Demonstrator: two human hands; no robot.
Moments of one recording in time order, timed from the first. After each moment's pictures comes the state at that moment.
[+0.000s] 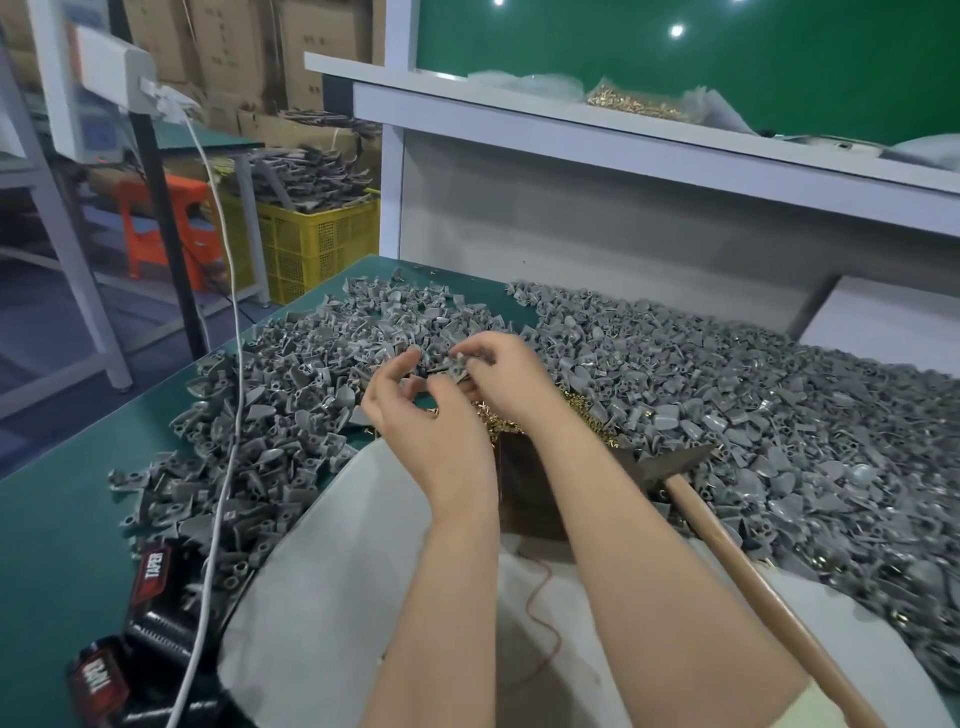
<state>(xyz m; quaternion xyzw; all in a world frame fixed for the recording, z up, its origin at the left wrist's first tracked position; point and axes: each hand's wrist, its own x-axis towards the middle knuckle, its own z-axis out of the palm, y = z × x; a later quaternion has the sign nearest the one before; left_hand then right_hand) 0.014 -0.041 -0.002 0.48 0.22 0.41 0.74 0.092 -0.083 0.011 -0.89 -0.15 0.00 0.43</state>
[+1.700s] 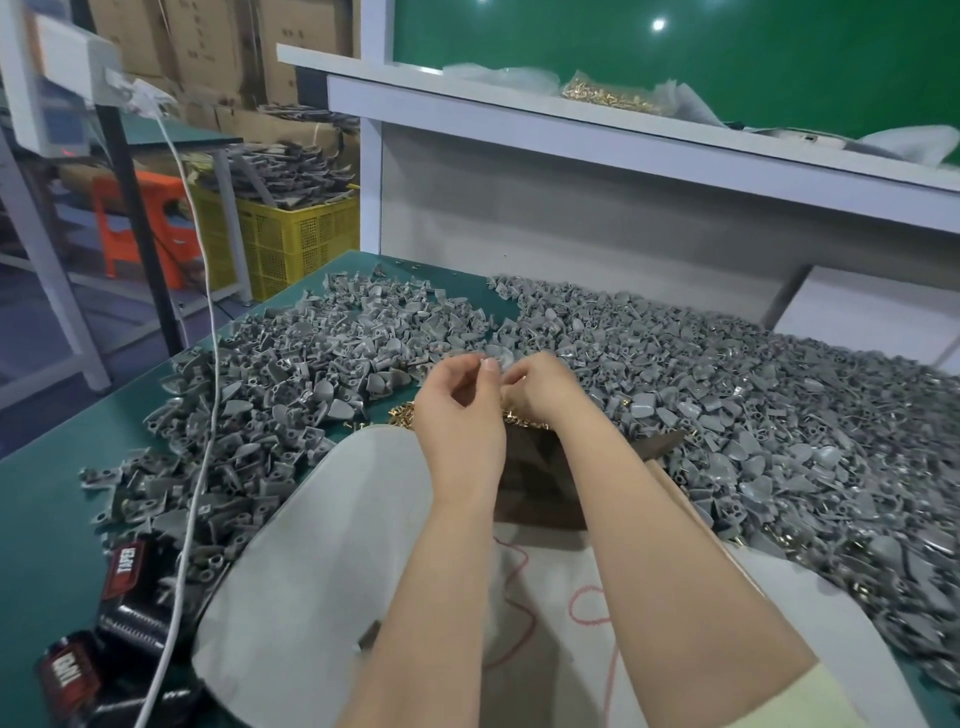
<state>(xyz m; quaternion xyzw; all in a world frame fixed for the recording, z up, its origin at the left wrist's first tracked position) 0.014 -0.059 -0.009 0.60 0.13 0.28 0.74 0.111 -0.131 -0.001 -0.97 -0.03 0.03 0.24</state>
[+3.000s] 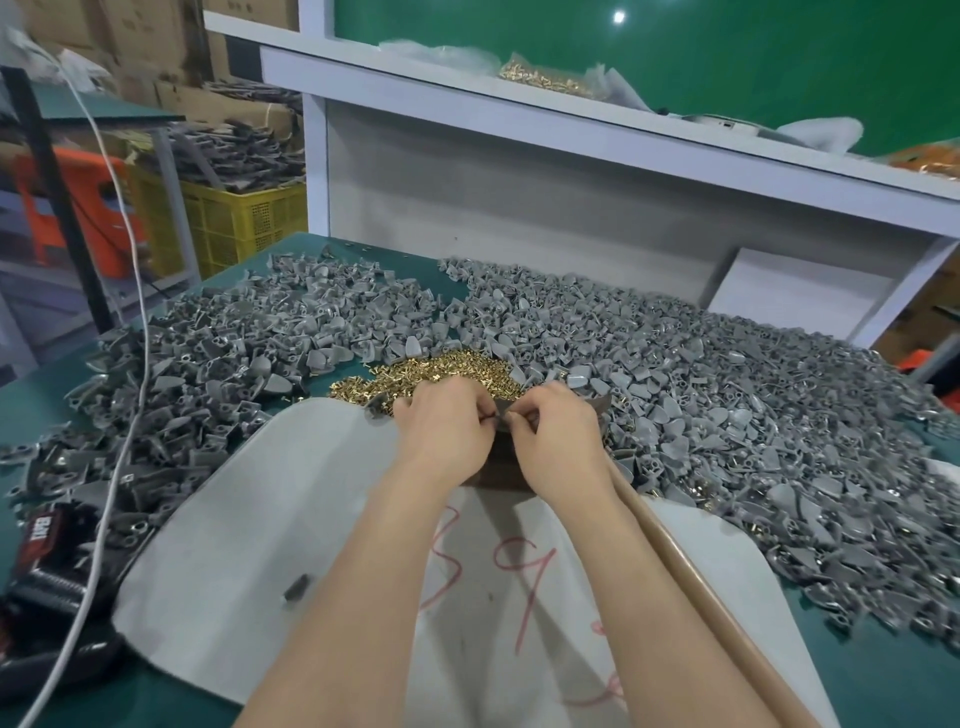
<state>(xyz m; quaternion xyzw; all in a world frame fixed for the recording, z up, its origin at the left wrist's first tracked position) 0.005 -0.082 -0.015 0.94 0.01 0.09 0.33 -0.001 -0.195 -0.012 -0.96 -0.05 -0.16 0.24</state>
